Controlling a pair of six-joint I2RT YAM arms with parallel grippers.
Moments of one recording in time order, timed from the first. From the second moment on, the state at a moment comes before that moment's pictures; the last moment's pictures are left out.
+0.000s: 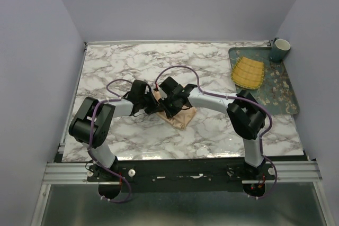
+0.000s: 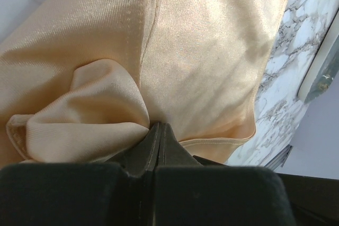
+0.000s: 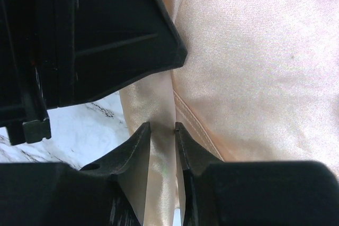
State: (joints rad) left arm -0.39 1.69 0.73 0.13 0.36 -0.93; right arm 0.88 2.00 1.43 -0.52 -0.09 0.11
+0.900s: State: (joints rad) left arm -0.39 1.70 0.71 0.17 0.36 -0.93; right arm 0.88 1.97 1.43 -0.53 -0.08 0.15
